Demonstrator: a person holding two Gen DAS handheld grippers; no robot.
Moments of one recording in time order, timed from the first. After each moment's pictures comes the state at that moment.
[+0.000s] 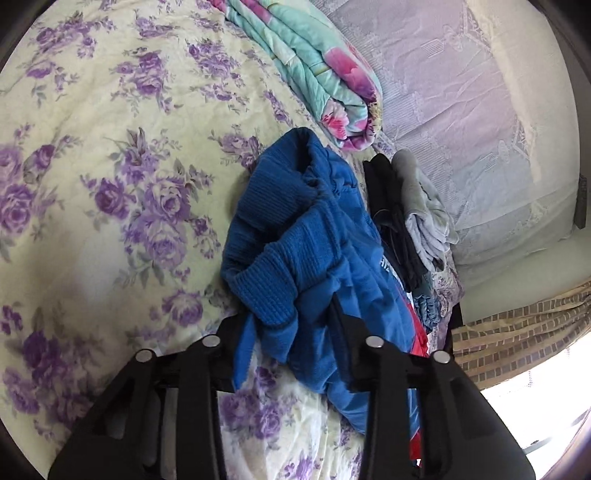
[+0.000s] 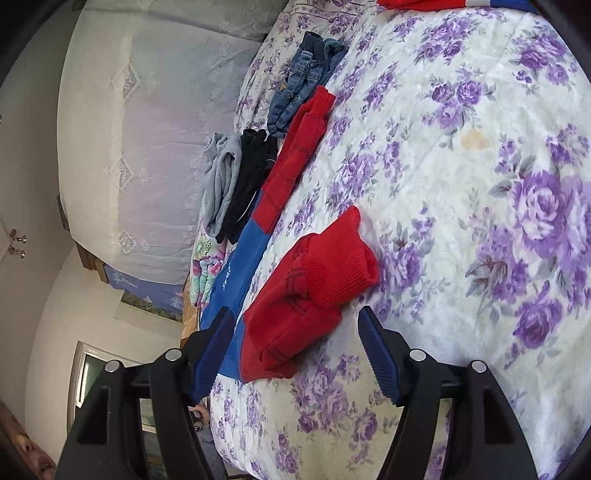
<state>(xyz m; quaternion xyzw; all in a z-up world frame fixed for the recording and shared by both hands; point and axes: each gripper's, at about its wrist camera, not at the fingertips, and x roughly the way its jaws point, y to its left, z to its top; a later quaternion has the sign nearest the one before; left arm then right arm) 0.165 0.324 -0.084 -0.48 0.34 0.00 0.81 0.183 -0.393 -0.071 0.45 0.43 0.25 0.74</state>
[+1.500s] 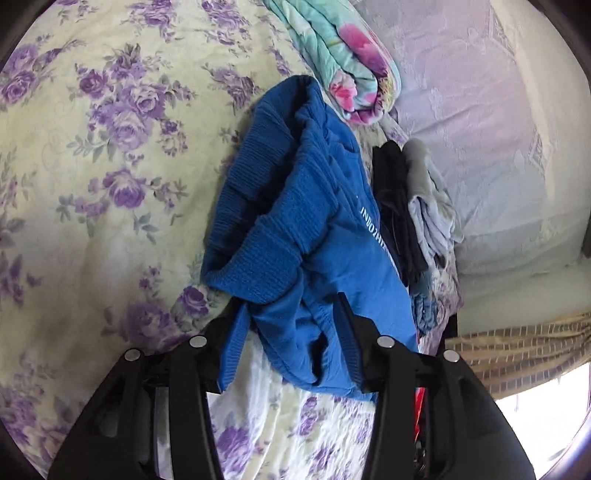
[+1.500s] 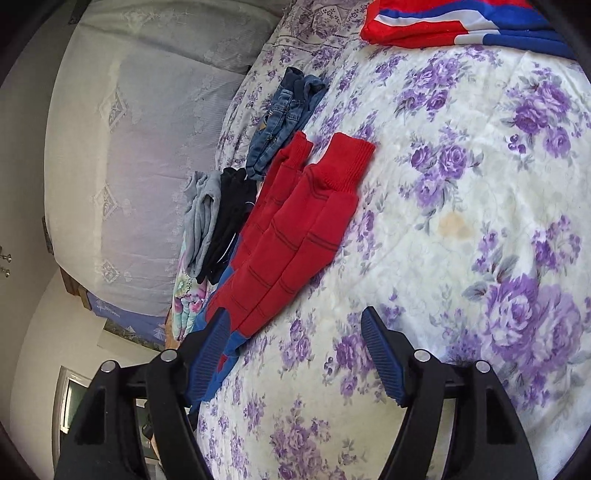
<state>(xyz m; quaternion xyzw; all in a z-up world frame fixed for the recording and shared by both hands) 0.156 0.272 -0.086 -0.53 0.36 0.03 0.77 0.219 -0.404 -0.069 0.44 0.41 0.19 0.78</state>
